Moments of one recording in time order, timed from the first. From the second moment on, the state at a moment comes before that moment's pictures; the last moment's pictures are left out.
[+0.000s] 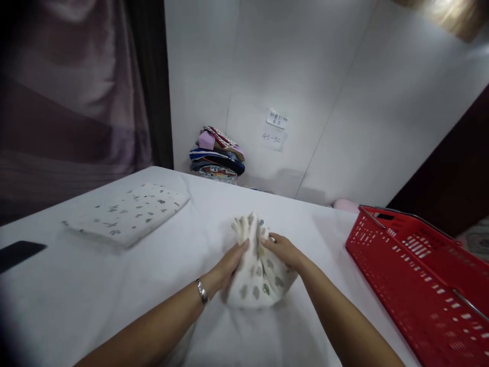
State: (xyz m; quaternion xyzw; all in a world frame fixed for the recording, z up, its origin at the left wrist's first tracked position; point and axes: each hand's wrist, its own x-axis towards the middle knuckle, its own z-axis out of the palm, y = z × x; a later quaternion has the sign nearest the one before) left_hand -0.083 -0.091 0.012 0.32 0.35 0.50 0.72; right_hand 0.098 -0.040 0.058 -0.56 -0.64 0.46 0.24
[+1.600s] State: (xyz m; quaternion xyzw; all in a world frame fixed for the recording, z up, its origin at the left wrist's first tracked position) left_hand -0.089 -0.070 -0.029 0.18 0.43 0.58 0.67; right_hand 0.067 -0.067 -0.014 -0.45 -0.82 0.24 0.27
